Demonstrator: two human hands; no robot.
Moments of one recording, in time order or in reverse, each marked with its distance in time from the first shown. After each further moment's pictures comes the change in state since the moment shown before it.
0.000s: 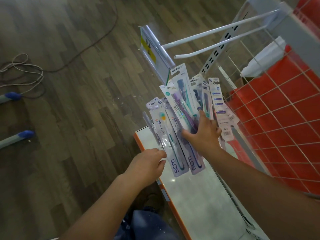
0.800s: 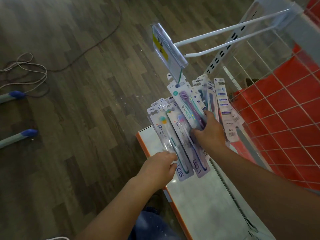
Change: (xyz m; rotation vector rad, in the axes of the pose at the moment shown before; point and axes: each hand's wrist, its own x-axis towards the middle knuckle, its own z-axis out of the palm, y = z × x) left_hand -0.001 0.005 0.013 -0.103 0.006 0.007; right_hand 0.003 -0.005 0.003 0.216 0.053 0.055
